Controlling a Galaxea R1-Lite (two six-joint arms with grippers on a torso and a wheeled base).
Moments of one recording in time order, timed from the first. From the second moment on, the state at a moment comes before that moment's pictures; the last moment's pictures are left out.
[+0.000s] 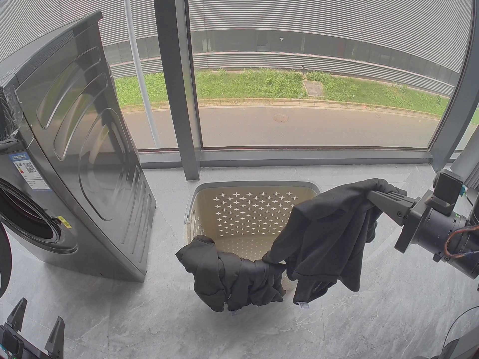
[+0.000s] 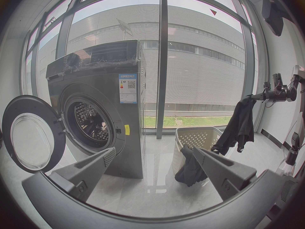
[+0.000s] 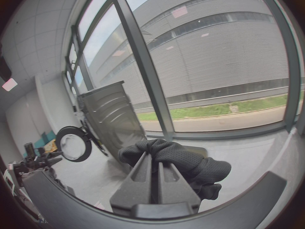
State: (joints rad) left arm 0.00 0.02 -0.02 0.00 0.00 -0.03; right arm 0.60 1.30 -0.42 -0.86 0.02 0.17
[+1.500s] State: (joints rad) left arm 0.00 0.02 -0.02 0.00 -0.01 -0.03; right arm 0.65 1.35 -0.42 -0.87 -0.26 0.20
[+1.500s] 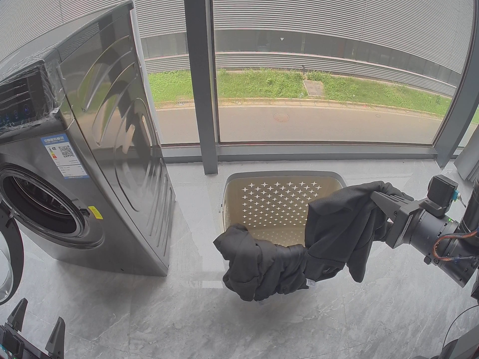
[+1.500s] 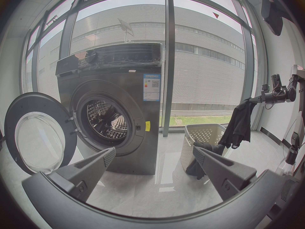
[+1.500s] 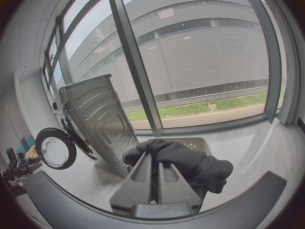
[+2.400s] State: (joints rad) left arm 0.00 0.02 -0.02 0.01 -0.01 -0.03; right arm 0.69 1.34 -0.42 -0.87 -0.25 0.20
